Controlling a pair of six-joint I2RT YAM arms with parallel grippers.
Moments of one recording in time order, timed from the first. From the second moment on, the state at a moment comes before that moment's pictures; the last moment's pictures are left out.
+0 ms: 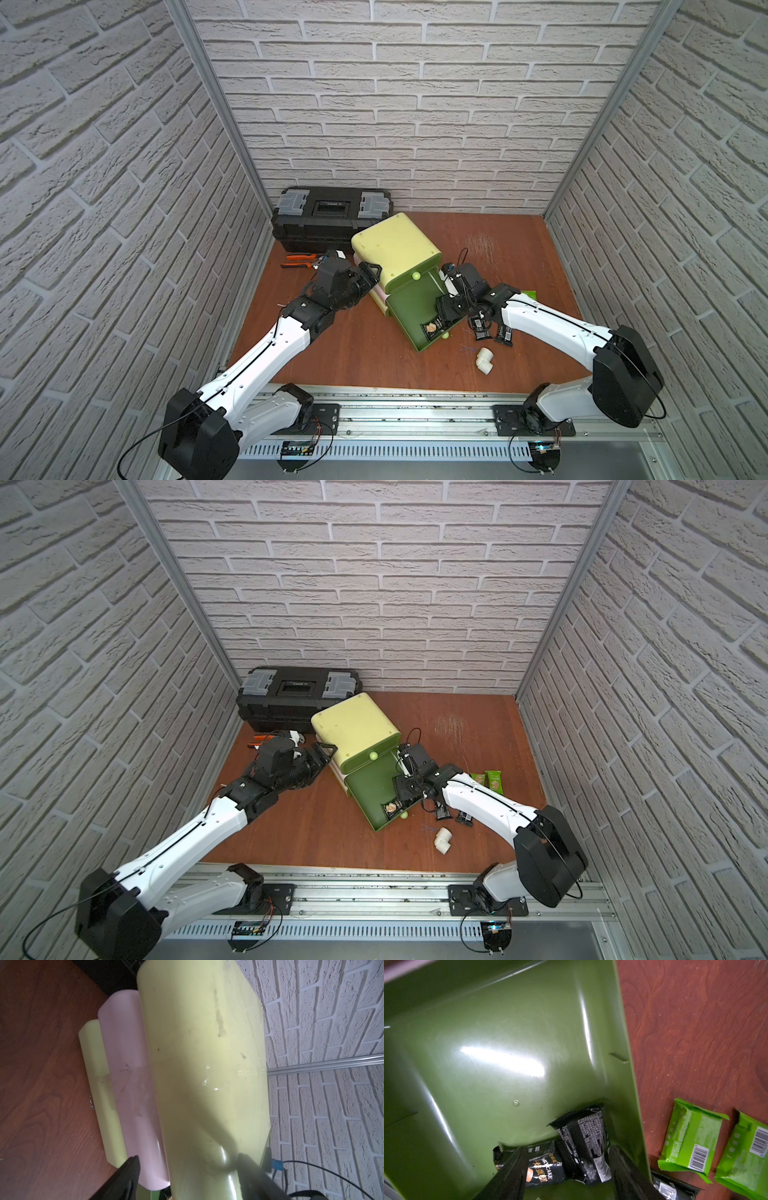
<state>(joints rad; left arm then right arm) -0.51 1.08 0.80 -0.25 0.07 -1.11 0.58 1.44 0.94 -0.55 0.04 0.31</state>
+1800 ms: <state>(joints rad) -0.51 1.09 0.81 -0.24 0.08 -1.11 0.58 1.52 0.94 -0.45 0.06 0.36</state>
